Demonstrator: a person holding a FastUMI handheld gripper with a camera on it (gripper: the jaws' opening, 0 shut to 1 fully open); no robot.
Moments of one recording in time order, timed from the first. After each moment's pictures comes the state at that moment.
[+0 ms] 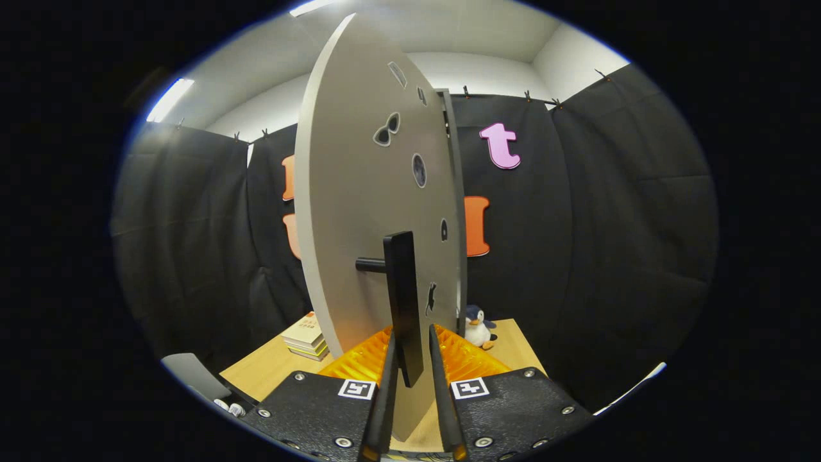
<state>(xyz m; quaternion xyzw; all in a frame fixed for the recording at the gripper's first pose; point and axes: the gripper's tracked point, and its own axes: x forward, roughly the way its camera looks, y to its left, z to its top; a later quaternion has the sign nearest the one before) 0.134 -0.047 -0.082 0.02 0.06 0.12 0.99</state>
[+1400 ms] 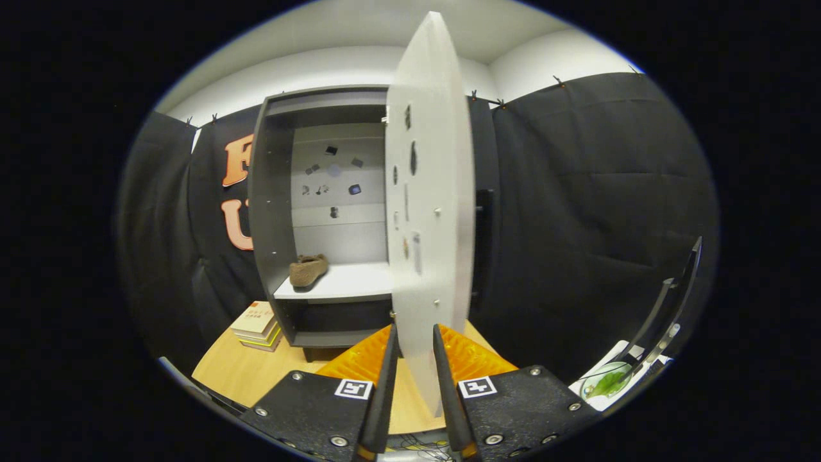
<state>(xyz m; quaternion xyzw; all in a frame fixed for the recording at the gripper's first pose) 0.078 -0.043 -0.124 0.01 0.10 -0.02 0.99</state>
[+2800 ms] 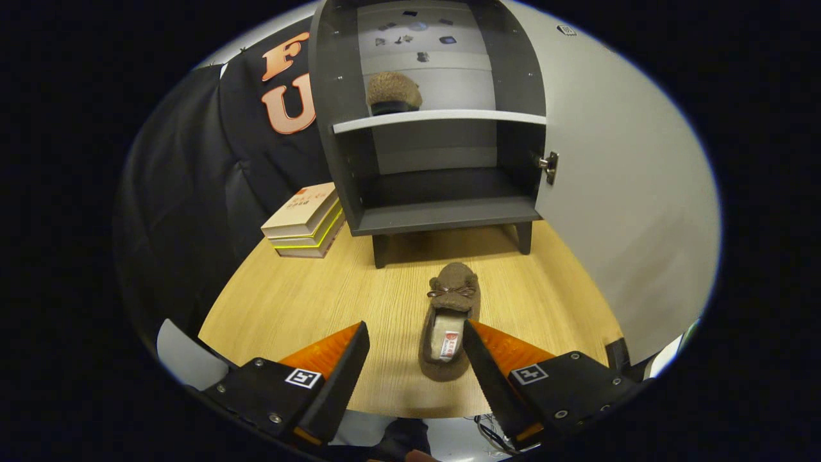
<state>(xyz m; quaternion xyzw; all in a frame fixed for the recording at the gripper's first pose) 0.163 0.161 -0.415 0.01 0.33 0.11 0.94</state>
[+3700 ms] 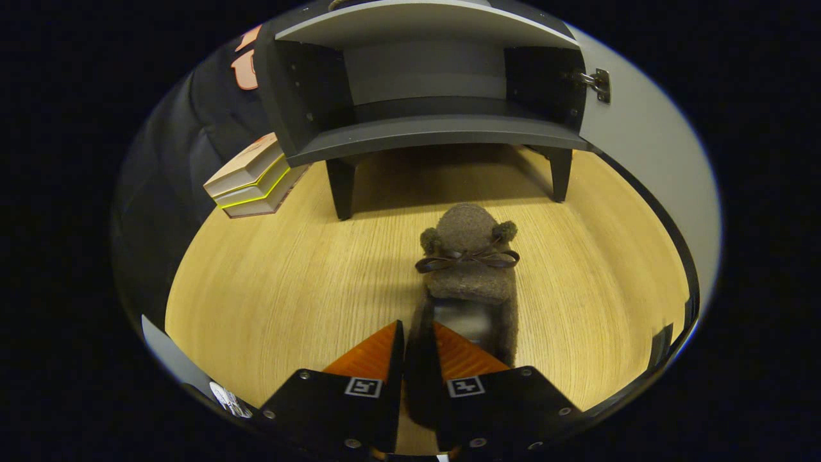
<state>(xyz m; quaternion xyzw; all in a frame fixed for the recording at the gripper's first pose) 0.222 0.171 -0.545 0.00 0.43 0.08 0.90</state>
